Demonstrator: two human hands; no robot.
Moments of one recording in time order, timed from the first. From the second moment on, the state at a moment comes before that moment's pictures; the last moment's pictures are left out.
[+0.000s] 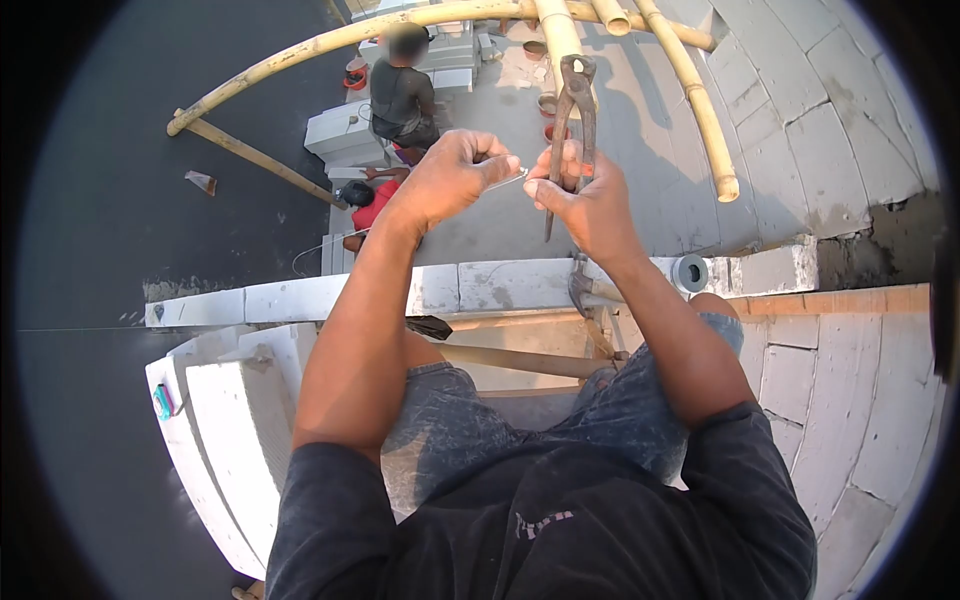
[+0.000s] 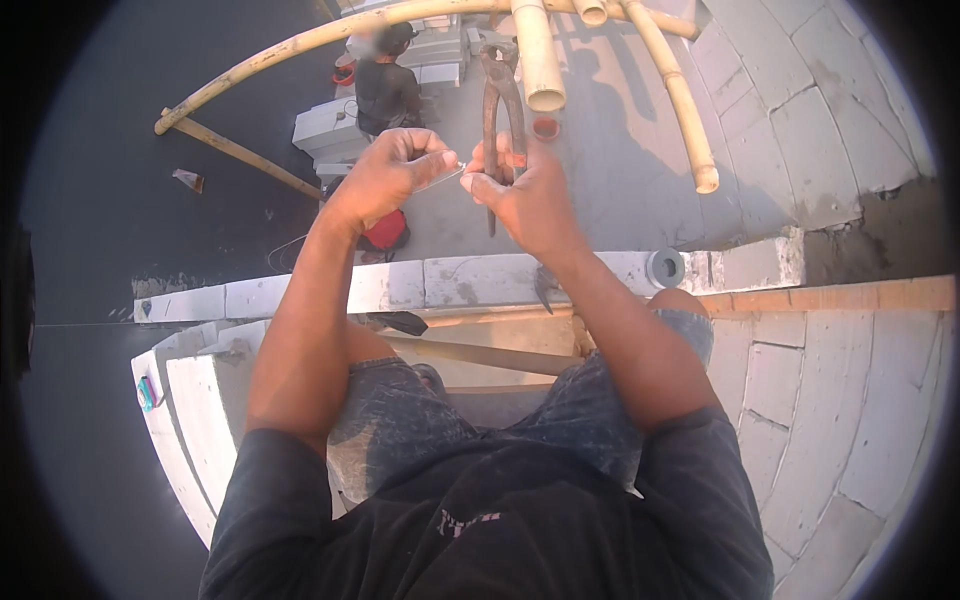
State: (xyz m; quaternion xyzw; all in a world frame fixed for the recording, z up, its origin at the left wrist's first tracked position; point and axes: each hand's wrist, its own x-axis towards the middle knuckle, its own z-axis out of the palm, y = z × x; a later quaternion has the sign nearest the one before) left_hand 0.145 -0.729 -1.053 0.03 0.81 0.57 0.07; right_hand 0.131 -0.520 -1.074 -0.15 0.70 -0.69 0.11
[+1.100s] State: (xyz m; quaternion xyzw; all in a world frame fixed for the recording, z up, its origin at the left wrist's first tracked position) left_hand 0.140 -0.719 -1.062 0.00 0.67 0.74 0.09; right_hand 0.124 -0.517 -1.070 -0.09 0.55 -0.82 0.12
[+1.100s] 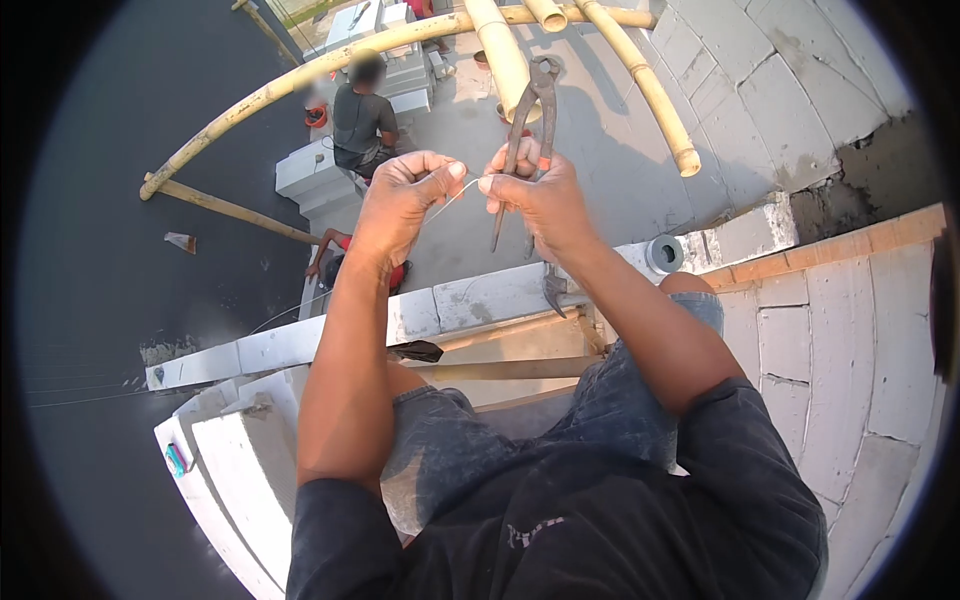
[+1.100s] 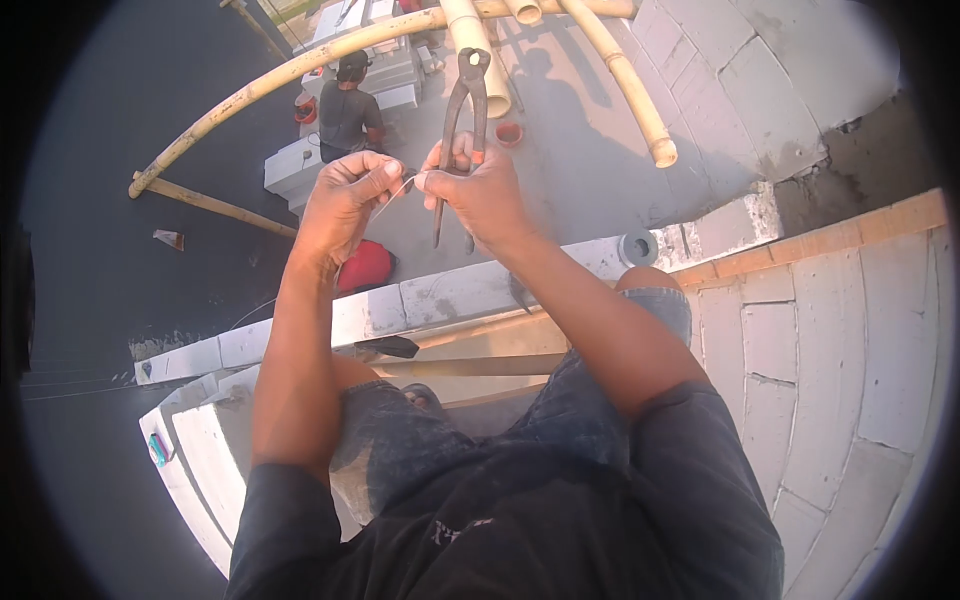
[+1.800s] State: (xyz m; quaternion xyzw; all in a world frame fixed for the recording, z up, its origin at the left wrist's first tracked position) left_hand 0.140 -0.707 -1.049 -0.03 0.82 0.57 -0.08; right_hand 0.124 -0.515 -1.074 -0.12 0.75 -0.65 0.07
